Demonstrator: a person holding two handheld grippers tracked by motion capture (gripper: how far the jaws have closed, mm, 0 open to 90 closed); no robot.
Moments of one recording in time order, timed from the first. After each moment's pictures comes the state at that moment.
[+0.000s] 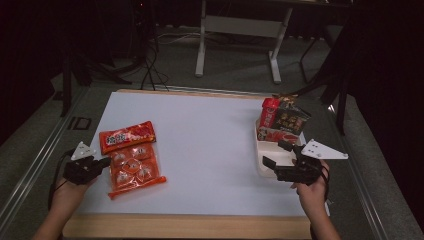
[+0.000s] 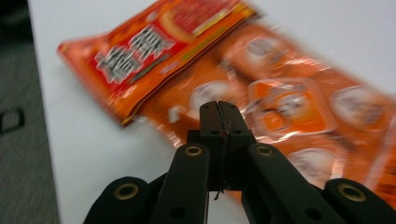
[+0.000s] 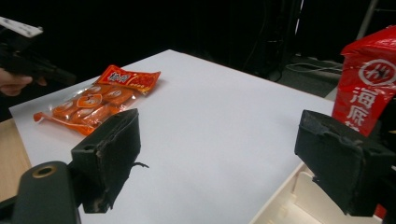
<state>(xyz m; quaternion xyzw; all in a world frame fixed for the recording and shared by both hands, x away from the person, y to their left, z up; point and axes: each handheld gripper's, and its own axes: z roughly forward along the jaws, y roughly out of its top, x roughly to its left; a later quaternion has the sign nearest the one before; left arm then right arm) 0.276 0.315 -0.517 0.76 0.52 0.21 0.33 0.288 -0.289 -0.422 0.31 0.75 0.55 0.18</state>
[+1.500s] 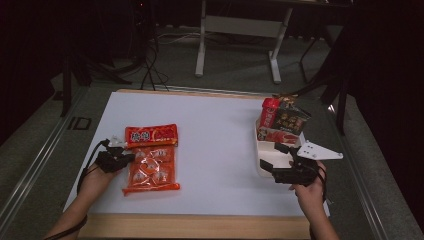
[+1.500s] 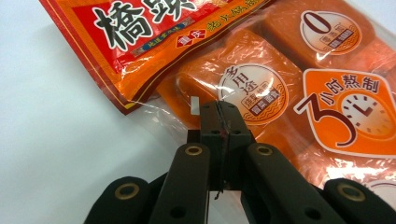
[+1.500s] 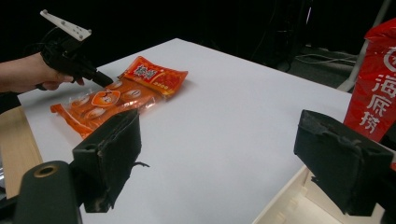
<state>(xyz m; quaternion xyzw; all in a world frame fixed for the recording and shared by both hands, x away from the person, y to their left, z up) 0.328 0.256 -0.536 0.81 0.47 0.15 0.31 0.289 -0.285 -0.428 0.30 0.76 0.54 0.17</state>
